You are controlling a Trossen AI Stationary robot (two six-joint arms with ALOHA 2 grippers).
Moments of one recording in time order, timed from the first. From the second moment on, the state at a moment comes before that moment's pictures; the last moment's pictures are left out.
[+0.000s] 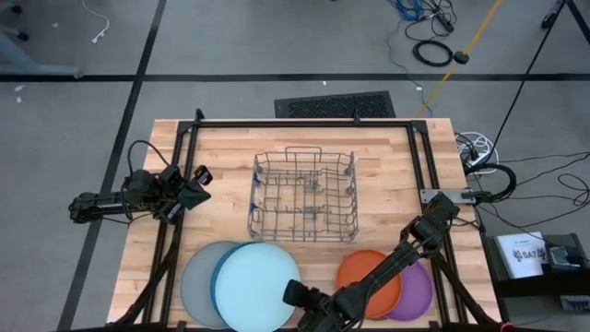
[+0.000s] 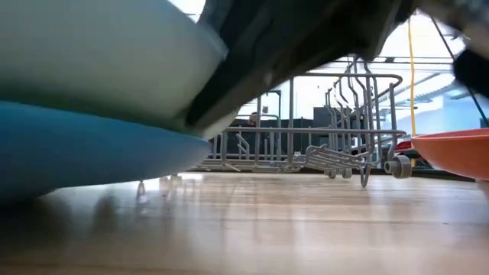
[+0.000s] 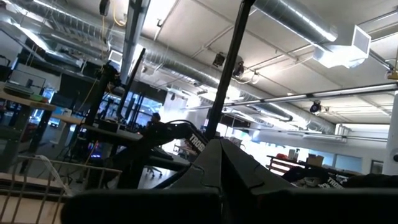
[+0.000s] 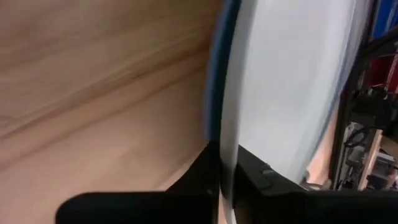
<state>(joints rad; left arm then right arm) 0.09 0.01 0.03 0.51 0.36 -0.49 0.68 2.35 1.92 -0.68 0.61 -0.65</state>
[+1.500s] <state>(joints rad) 0.09 0.01 0.03 0.73 0.20 -0.32 0.43 1.61 1.91 -0.95 0.38 -0.33</state>
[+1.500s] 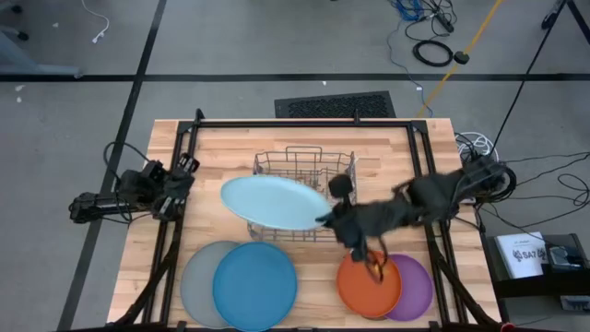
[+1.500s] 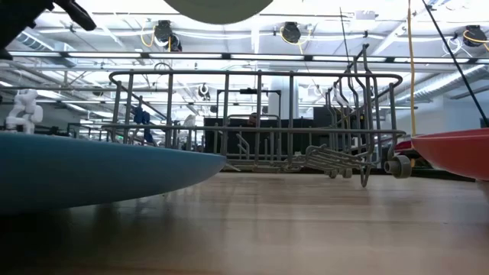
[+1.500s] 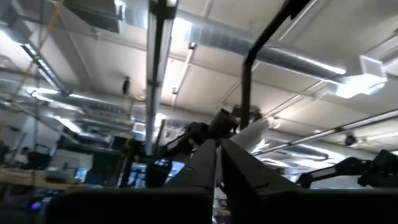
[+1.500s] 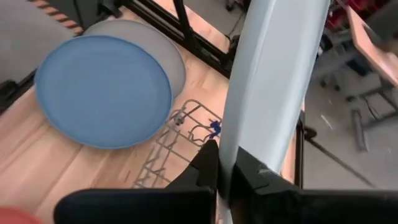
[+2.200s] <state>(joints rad) 0.09 0.01 0.03 0.73 0.15 -0.28 -0.14 1.55 1.92 -1.05 -0.35 -0.69</state>
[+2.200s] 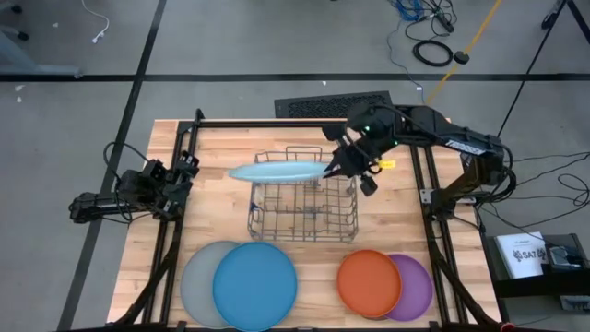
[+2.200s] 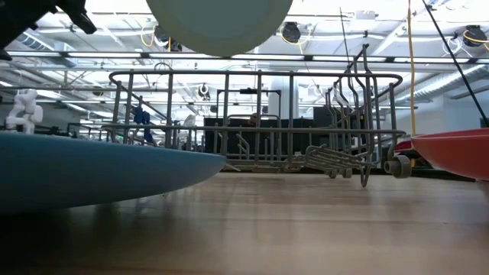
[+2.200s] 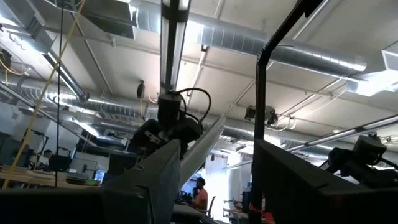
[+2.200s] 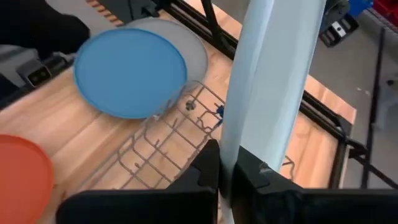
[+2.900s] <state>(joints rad) 0.09 0.01 0.10 0.72 0.15 -0.20 -0.35 1.66 1.92 -1.11 -0.80 -0.68</state>
